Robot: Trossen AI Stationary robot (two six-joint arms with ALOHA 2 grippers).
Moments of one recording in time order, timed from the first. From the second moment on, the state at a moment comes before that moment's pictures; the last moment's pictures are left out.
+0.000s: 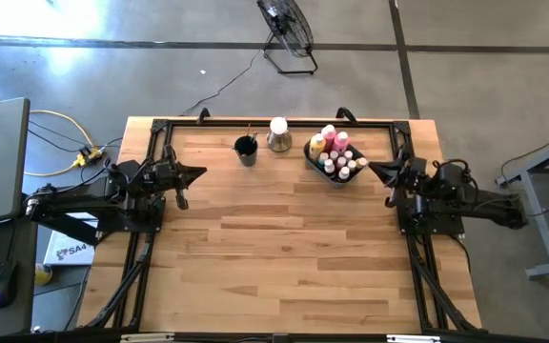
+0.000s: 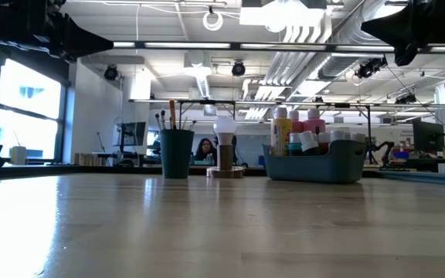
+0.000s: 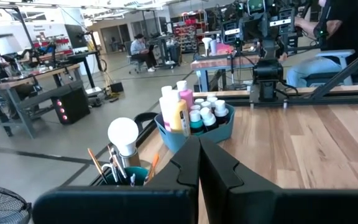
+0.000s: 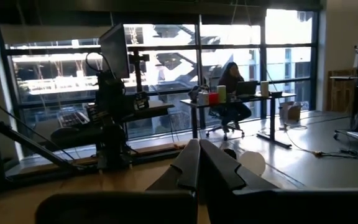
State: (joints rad) left arm 0.12 0.18 0.27 -0.03 -0.22 0.16; right arm -0.12 0.05 0.23 0.03 0.19 0.05
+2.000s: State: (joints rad) left arm 0.12 0.01 0.26 -0.25 -0.13 0.11; right arm -0.11 0.01 0.09 0.07 0.20 0.08
